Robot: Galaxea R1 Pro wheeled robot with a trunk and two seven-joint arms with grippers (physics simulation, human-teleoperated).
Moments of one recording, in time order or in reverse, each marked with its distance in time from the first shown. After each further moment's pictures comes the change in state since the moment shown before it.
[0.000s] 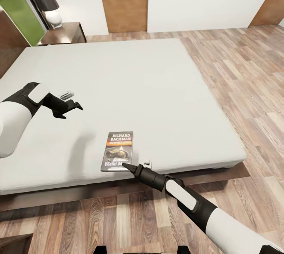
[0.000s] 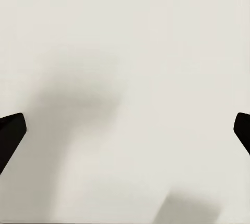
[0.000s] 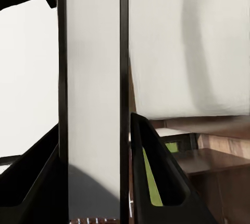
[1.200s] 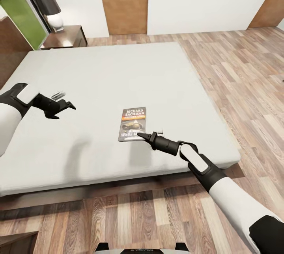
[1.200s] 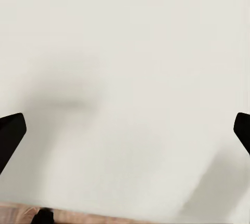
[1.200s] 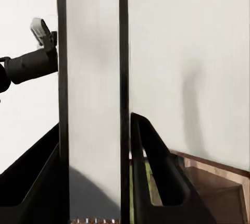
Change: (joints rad) left arm 0.003 0.062 0.006 -0.006 0.010 0.000 -0.029; right arm -0.190 -0.028 -0.324 0.001 0.115 0.312 -0.138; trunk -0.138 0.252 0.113
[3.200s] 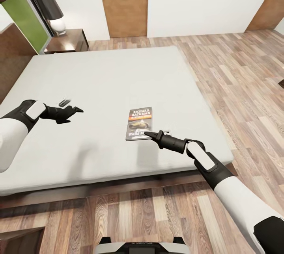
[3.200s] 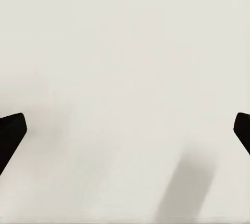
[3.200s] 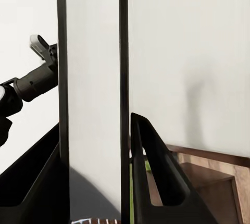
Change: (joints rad) left arm 0.123 -0.004 -0.007 0.004 0.001 -0.194 -0.273; right arm 0.001 -0.032 -0.085 -0.011 0.044 0.070 -0.041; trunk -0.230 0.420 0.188
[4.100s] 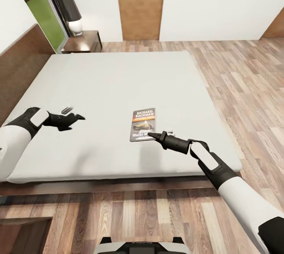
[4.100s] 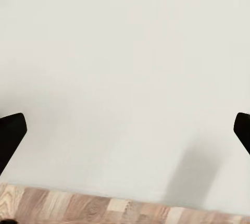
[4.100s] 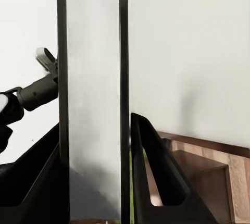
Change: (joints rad) left arm 0.058 -0.007 -0.004 0.006 0.001 -0.004 0.002; right arm 0.002 -0.035 0.006 0.000 0.001 0.000 -0.001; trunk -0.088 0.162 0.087
